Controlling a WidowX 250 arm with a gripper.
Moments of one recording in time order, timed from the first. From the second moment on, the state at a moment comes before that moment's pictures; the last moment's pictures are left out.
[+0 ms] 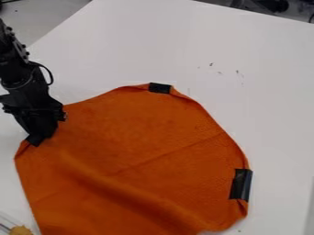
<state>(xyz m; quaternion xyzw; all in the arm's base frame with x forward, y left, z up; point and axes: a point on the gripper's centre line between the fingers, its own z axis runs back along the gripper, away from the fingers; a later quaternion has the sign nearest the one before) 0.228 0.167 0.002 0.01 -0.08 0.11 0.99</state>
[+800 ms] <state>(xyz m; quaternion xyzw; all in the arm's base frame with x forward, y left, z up) 0.342 0.129 0.054 0.07 -0.10 -0.02 0.99</state>
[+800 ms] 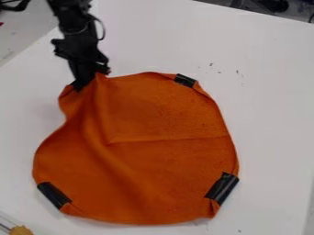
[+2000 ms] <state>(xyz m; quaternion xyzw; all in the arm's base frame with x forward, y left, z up) 0.372 -0.072 0.031 0.03 -0.07 -0.05 1.00</state>
